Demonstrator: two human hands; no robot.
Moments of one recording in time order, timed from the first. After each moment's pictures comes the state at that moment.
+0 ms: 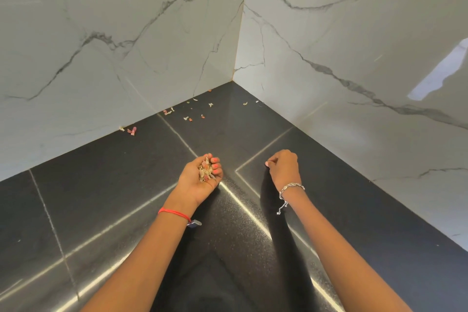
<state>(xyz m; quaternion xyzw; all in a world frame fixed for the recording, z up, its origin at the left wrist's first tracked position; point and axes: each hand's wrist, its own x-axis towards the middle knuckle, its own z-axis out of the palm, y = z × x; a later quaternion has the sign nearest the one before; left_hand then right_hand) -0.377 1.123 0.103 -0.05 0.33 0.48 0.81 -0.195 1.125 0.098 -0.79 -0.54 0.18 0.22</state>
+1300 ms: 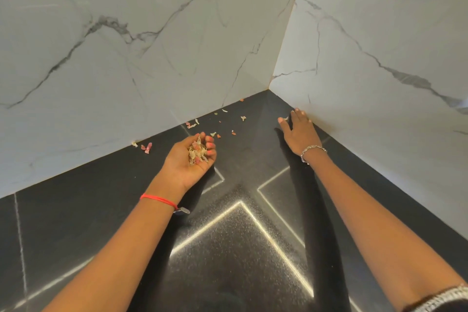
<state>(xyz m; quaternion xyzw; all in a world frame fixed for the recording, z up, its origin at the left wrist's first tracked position) -0.448 1.235 0.082 0.00 0.30 0.53 0.79 -0.198 1.317 0.059 -0.71 -0.68 0.11 0.13</state>
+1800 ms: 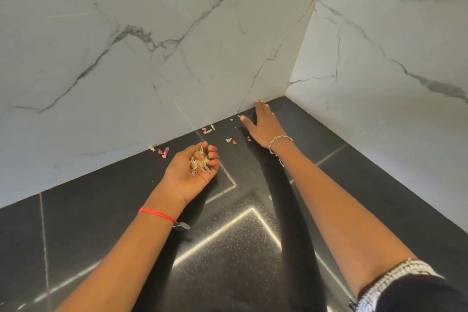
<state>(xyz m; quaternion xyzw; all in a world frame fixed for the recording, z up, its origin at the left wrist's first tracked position) -0.469 1.221 0.088 0.00 0.31 0.55 0.78 -0.302 1.341 0.066 -0.62 -0.75 0.19 0.14</state>
